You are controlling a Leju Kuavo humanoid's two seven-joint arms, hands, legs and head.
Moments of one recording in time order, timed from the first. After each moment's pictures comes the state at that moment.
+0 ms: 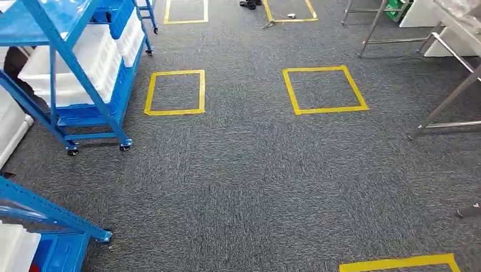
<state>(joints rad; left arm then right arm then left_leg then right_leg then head) -0.12 0.16 -1.36 -0.10 -0.09 0.22 -0.36 -0.07 0.10 -1.06 -0.20 1.19 -0.10 -0.01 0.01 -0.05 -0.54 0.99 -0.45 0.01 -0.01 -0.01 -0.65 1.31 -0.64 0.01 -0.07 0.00</state>
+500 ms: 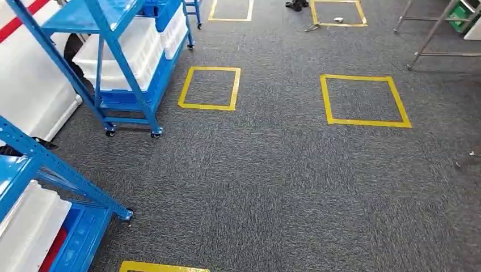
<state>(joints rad) -0.13 0.14 -1.37 -0.10 -0.09 0.26 -0.27 -0.06 0.08 -1.03 -0.20 1.28 -0.08 0.00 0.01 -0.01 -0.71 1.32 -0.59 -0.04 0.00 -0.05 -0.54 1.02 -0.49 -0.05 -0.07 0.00</state>
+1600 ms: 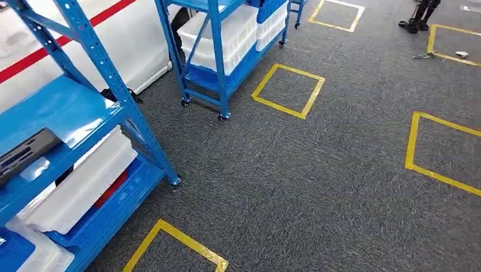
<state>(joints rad) -0.10 0.19 -1.35 -0.08 -0.10 0.36 -0.16 -0.05 0.01 -1.05 -0.20 1.25 -0.10 0.02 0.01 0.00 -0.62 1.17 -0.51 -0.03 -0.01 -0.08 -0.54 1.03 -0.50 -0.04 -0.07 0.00</state>
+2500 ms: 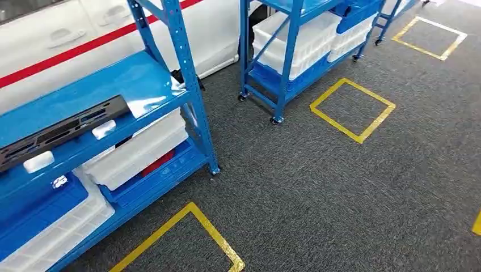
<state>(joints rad) -0.11 0.20 -1.35 -0.08 -0.11 0.35 -0.20 -0.06 0.05 -1.05 -0.20 1.28 -0.07 0.00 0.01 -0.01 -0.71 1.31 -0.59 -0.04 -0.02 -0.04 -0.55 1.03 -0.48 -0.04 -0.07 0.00</state>
